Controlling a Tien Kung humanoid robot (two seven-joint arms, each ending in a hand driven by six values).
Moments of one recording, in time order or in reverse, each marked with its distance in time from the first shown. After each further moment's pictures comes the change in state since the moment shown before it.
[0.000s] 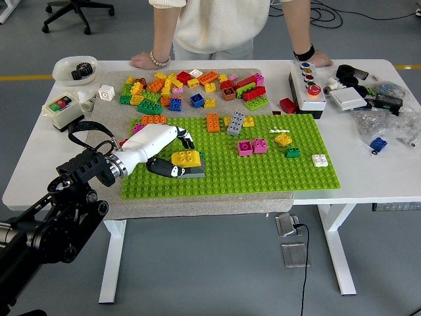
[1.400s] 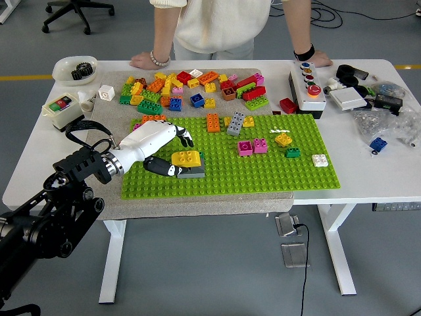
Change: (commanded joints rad) left arm -0.034 0.030 0.041 0.054 0.000 0.063 -0.072; right arm -0.001 0.003 -0.003 0.000 0.003 0.000 -0.001
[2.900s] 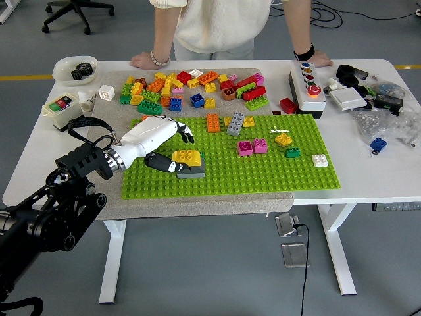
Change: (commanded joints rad) left arm -0.041 -0.011 0.017 0.059 0.000 0.034 -0.016; right arm 0.000 0.002 -0.007 0.000 0.000 0.001 -0.001
